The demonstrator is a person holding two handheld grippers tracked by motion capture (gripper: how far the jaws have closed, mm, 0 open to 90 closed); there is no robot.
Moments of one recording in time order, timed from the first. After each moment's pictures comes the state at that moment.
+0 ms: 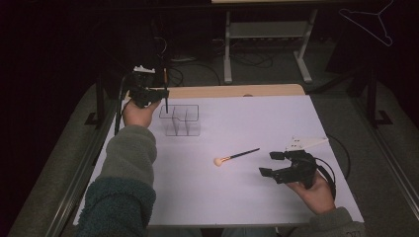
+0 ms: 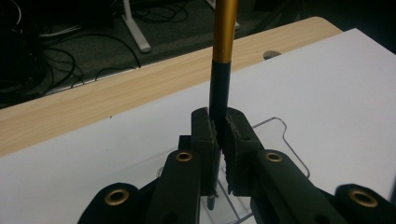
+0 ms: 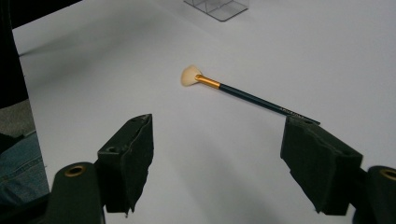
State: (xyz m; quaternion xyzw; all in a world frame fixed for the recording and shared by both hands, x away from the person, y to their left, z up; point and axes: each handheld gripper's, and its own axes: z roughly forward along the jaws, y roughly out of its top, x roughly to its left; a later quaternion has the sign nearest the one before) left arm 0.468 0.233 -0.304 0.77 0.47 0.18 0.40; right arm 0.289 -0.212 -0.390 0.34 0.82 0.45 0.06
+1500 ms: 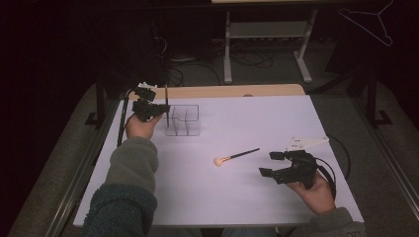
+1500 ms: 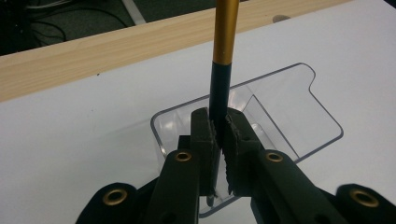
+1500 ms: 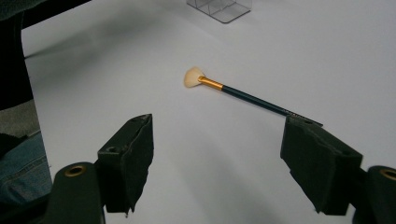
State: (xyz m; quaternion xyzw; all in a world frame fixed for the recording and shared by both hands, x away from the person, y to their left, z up) left arm 0.461 0.237 -0.350 0.78 0.48 0.16 0.37; right arm 0.288 -0.212 -0.389 0.34 0.82 0.46 0.06
